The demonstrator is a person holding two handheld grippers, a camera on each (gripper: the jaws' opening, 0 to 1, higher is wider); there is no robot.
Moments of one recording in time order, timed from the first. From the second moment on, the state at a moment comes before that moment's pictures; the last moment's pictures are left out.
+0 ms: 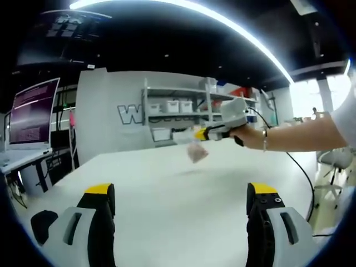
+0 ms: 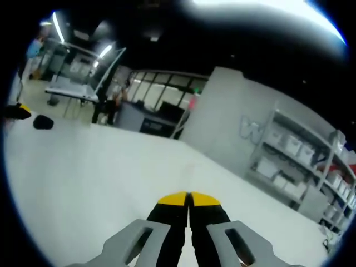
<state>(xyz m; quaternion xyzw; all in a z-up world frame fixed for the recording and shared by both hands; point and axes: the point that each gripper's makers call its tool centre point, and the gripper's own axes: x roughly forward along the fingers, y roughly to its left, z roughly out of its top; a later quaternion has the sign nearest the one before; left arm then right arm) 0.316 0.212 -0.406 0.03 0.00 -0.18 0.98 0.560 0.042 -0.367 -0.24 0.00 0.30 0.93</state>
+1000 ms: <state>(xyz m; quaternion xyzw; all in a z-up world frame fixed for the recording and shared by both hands) 0.308 0.204 -0.398 0.04 -0.01 -0.19 0.98 0.501 0.039 -0.365 -0.22 -0.02 0.31 0.92</state>
